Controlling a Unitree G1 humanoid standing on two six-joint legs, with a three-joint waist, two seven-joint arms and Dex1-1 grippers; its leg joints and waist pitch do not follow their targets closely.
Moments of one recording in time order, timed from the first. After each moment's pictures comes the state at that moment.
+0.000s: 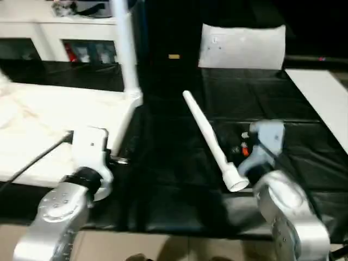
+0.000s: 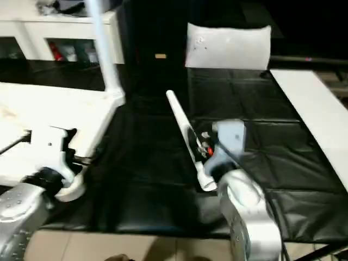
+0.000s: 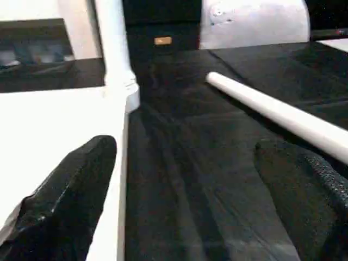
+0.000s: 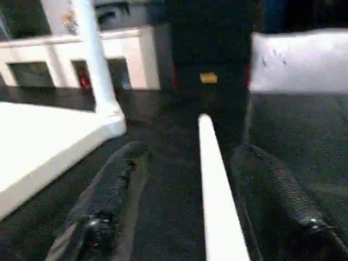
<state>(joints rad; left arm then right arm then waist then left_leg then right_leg) 0.06 0.25 -0.01 -0.61 -0.24 0.66 -0.14 -0.04 -0.02 0.00 -0.49 0.13 0.58 0.23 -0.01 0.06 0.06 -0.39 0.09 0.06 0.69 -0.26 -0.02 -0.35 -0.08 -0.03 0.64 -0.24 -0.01</state>
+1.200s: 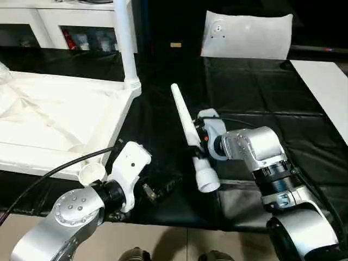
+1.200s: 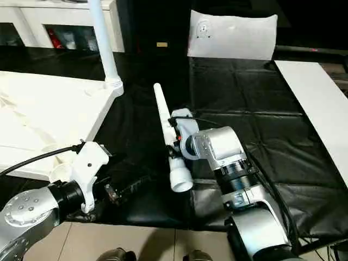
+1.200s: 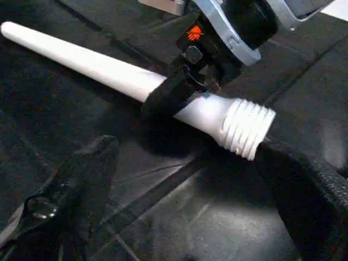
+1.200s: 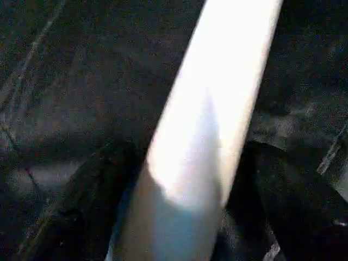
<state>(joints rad) 0.02 0.47 -0.18 -0.73 -0.36 0.86 -0.42 -0.74 -0.15 0.18 0.37 0.15 1.18 0.43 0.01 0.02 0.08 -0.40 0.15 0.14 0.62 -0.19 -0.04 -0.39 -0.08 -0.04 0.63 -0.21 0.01</state>
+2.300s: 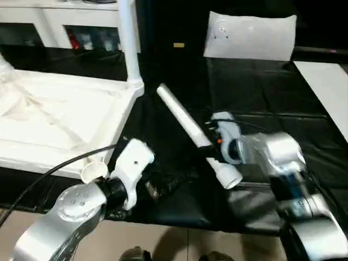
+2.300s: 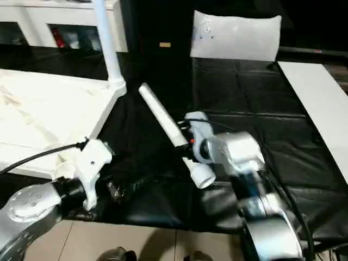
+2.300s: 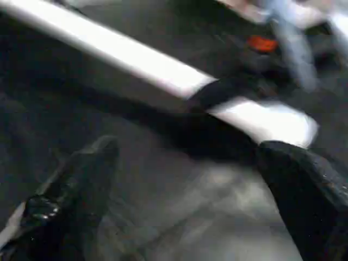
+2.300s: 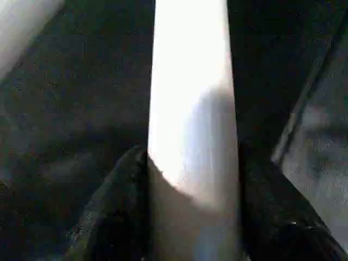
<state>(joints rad) -0.07 0.38 -0.12 -0.63 -0.35 0.80 -0.36 -0.53 -0.17 -0.10 0.12 0.27 1.05 0.44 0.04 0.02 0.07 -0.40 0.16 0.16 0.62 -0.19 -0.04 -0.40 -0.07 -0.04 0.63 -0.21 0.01</state>
